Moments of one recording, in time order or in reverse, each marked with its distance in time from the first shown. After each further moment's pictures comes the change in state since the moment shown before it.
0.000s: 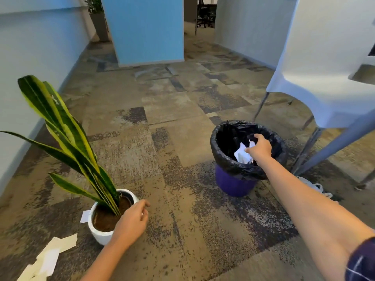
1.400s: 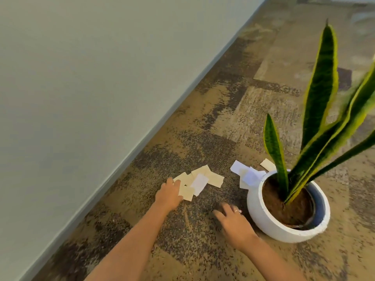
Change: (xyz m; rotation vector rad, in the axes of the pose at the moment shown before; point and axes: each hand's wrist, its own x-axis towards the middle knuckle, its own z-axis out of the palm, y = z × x) left_hand -0.112 -0.384 -0.009 0.100 -0.109 -0.866; right_hand -0.401 -0.084 0.442 -0.824 -1.112 -1.379
